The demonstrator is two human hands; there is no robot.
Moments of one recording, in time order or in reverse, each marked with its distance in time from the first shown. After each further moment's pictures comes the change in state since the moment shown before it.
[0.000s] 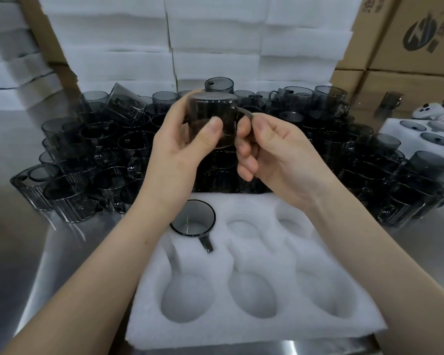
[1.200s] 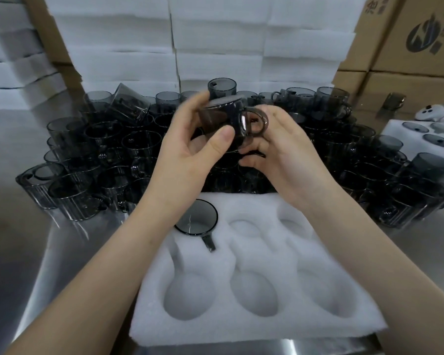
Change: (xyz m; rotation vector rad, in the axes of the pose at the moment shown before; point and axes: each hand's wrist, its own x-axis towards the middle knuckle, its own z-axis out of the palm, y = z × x) left_hand -0.003 0.000 0.005 -0.004 0.004 0.046; right_hand 0.006 0.002 -0.001 -0.147 0.312 0.044
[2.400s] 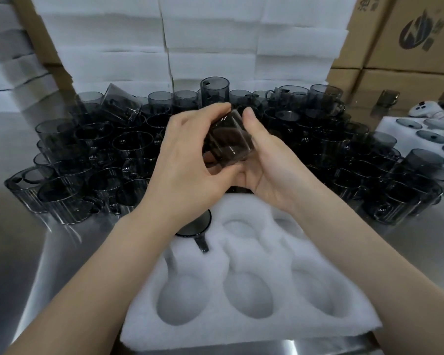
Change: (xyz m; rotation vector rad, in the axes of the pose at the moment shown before) left_hand -0.002 -0.006 0.000 0.722 -0.041 0.223; right_hand -0.001 0.005 0.007 0.181 -0.157 0.241
